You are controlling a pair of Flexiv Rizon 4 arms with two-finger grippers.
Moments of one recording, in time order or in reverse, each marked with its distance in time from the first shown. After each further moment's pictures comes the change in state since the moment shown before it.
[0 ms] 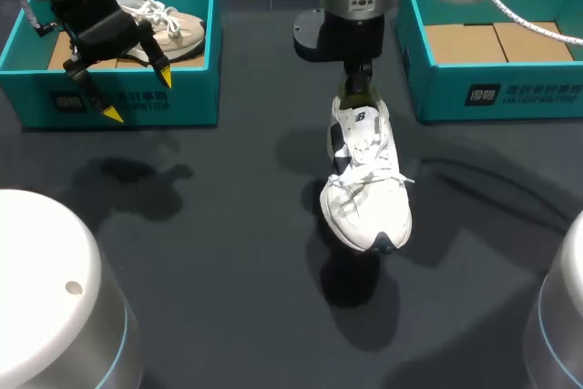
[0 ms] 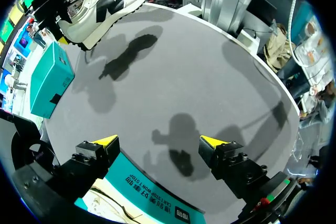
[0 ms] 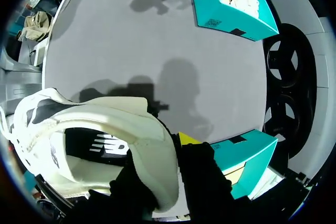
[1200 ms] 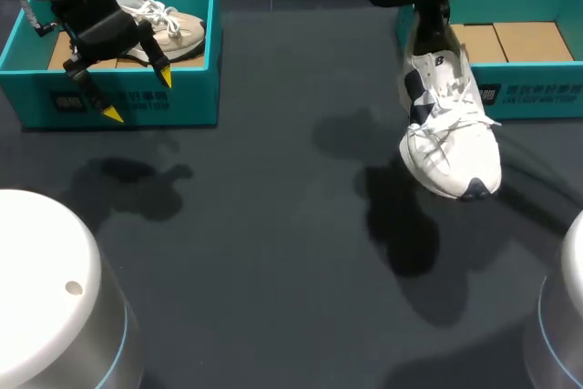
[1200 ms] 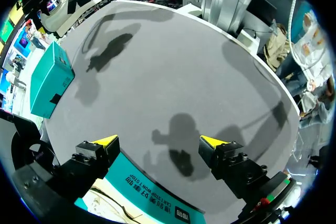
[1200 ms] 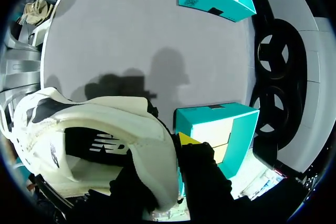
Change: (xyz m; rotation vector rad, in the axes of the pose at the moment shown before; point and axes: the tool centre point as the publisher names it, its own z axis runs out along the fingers) left arm 0.000 0.000 0.000 0.000 0.000 0.000; right arm -0.054 -0.104 -0.057 0.075 -0.073 -0.020
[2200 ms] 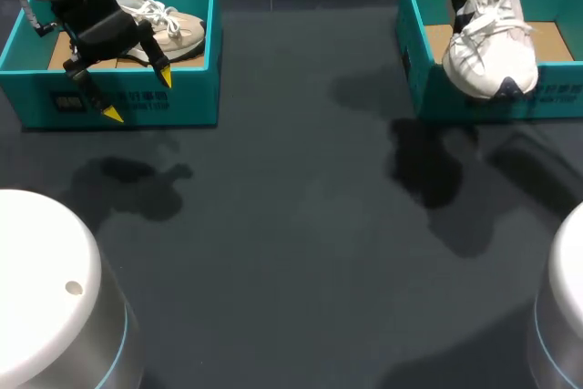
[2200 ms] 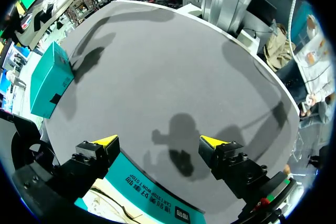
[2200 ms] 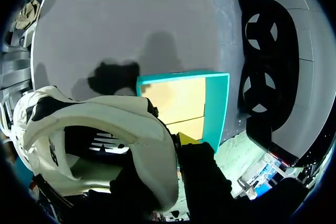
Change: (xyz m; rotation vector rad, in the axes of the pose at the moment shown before) left arm 0.000 0.000 0.000 0.000 0.000 0.000; right arm -0.125 -0.089 -0.021 0.122 -0.038 0.054
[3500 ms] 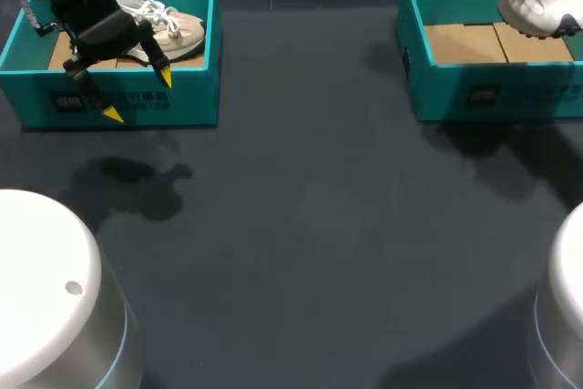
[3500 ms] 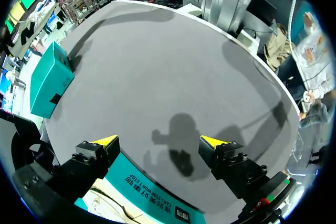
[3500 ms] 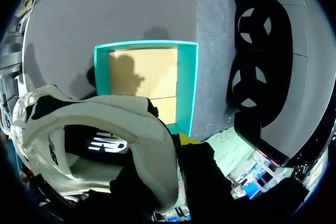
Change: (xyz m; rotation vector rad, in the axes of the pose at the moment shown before) left arm 0.000 0.000 0.000 0.000 0.000 0.000; right arm -0.117 -0.086 0.022 0.053 -0.086 -0.049
